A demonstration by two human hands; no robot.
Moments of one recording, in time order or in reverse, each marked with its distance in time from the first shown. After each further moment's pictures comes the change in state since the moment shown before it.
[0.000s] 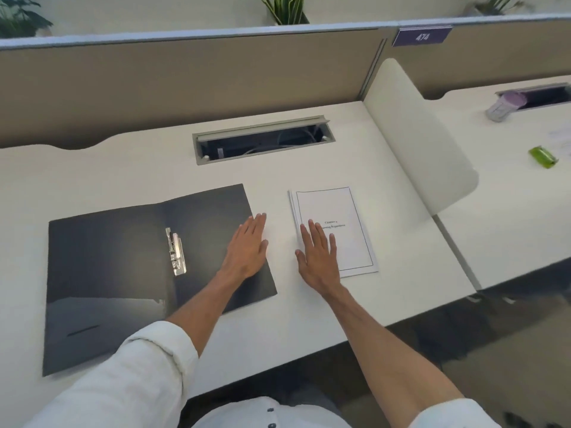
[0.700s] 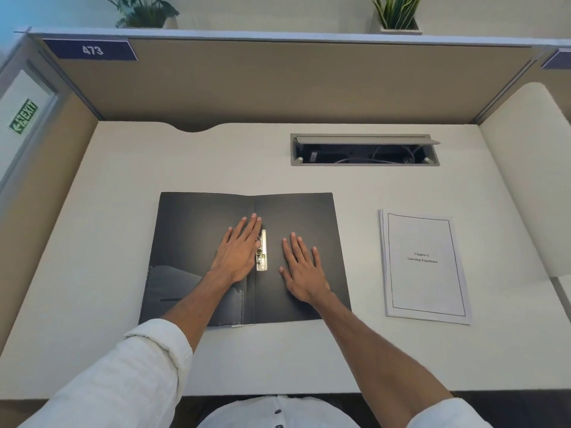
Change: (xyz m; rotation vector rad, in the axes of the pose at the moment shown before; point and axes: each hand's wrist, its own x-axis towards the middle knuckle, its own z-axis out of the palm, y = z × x) left_hand -0.072 -0.193 -0.065 0.199 -0.040 -0.241; right_hand 0.046 -0.198 0.065 -0.030 -0.308 -0.395
